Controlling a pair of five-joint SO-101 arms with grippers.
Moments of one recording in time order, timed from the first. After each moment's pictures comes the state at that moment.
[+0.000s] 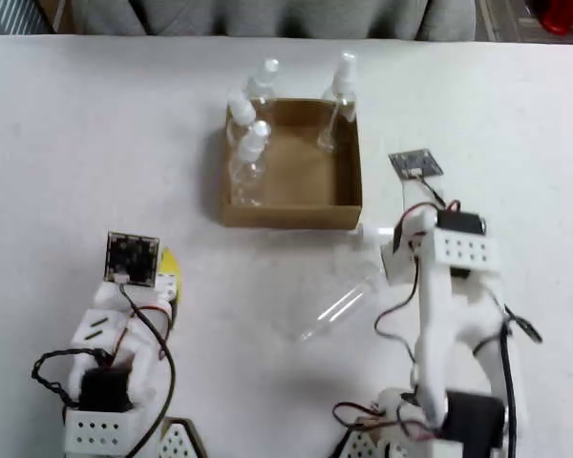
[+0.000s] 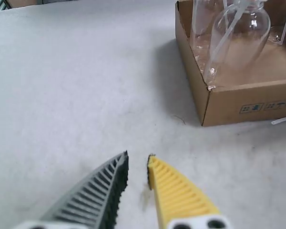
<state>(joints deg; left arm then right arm) -3.9 -104.1 97.1 49.1 -3.9 4.7 -15.1 37.5 67.3 20.2</state>
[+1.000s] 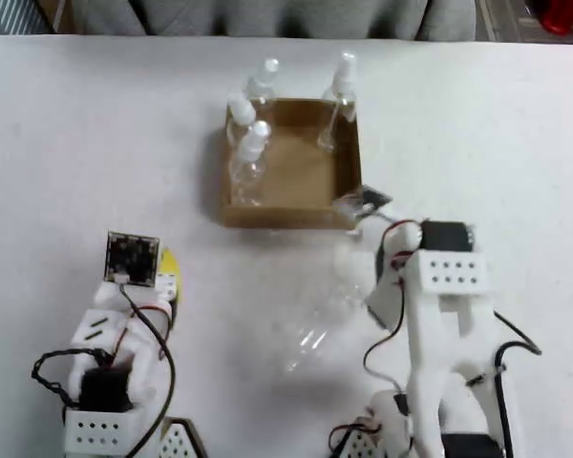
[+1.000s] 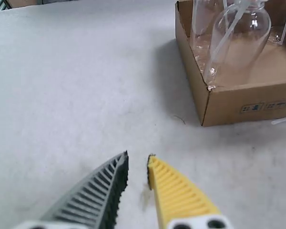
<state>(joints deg) -3.9 -104.1 97.1 49.1 -3.9 -4.9 -31.8 39.9 90.6 44.5</state>
